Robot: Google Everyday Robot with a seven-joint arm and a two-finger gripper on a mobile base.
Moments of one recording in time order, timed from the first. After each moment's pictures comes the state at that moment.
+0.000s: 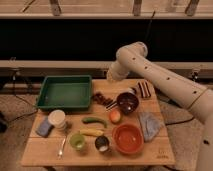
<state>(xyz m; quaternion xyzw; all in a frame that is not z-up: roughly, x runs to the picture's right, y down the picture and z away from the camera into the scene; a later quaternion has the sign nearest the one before) 0.035 -0.034 0.795 -0.14 -0.20 -0.26 0.94</state>
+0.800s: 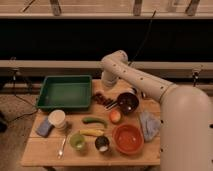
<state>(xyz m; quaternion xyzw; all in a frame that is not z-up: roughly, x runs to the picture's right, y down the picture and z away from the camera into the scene) 0.008 0.015 0.893 -0.24 -0.15 -0.26 0.92</state>
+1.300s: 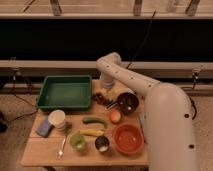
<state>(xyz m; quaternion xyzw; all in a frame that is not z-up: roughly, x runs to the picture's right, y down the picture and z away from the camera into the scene) 0.018 0.041 0.918 -0.31 -0.11 -0.26 0.91</state>
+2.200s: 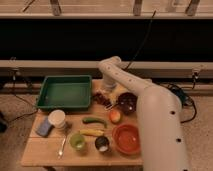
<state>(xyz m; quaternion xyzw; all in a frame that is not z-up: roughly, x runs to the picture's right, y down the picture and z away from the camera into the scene) 0.021 0.058 0.949 -0.35 -0.12 -0.22 0.90</state>
